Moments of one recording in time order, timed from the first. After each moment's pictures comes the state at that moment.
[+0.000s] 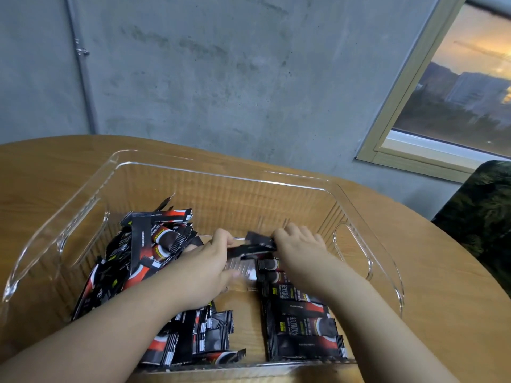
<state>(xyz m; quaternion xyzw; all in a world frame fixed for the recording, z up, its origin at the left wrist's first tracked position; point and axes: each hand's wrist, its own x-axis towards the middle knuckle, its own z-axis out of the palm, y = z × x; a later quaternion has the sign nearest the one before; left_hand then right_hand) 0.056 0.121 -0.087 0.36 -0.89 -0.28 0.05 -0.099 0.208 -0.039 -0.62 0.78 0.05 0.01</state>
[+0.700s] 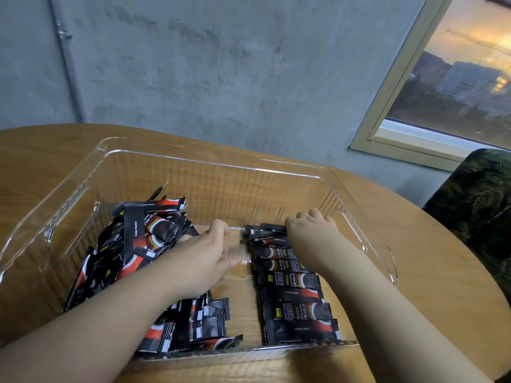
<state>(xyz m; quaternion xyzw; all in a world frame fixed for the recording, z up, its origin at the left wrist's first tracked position) 0.055 0.116 -0.095 0.35 -0.90 -0.27 0.06 -0.112 0.206 -0.033 -0.56 0.81 0.15 -0.03</state>
